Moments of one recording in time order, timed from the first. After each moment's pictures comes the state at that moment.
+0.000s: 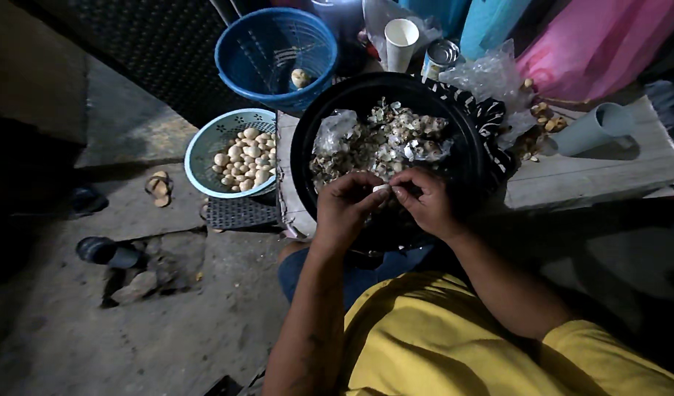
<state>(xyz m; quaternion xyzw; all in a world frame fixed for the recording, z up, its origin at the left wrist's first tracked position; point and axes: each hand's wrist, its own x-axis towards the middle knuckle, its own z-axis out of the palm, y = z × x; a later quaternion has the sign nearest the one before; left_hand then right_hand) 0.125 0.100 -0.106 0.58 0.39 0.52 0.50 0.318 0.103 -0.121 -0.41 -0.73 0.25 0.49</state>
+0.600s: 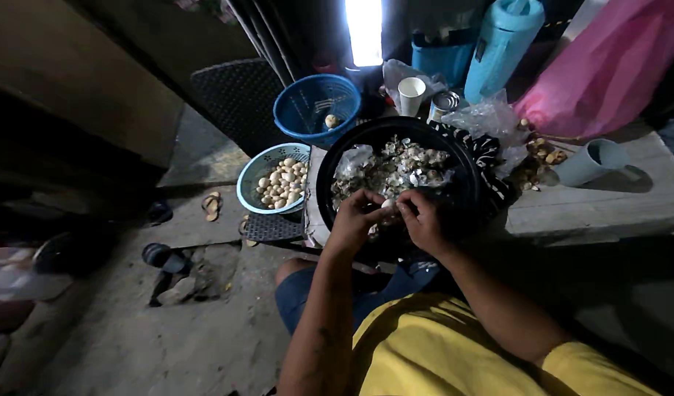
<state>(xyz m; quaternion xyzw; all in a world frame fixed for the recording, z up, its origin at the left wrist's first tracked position) 0.131 0.094 -0.094 0.53 0.45 0.45 0.56 0.314 0.094 -0.116 -0.45 -0.71 0.25 0.48</state>
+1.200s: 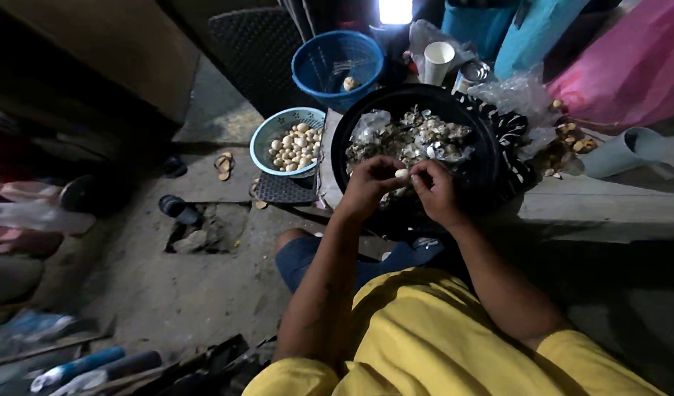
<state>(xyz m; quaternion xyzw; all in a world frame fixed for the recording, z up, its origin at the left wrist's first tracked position) 0.130 0.094 -0.098 0.52 0.42 0.48 0.57 0.317 0.095 -0.122 -0.43 -0.73 0.26 0.46</state>
